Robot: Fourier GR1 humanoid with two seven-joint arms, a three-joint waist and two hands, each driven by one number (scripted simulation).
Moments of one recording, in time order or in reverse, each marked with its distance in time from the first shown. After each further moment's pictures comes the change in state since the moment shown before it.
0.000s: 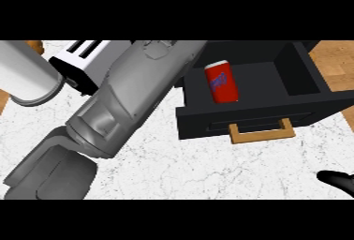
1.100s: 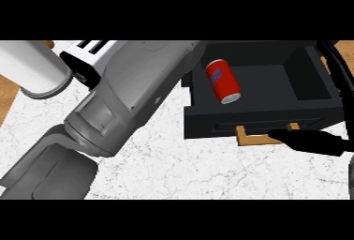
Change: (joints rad) left arm -0.040 0.000 0.023 0.037 0.139 0.036 -0.096; right arm -0.193 -0.157 0.269 0.266 0.564 0.008 -0.219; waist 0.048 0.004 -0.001
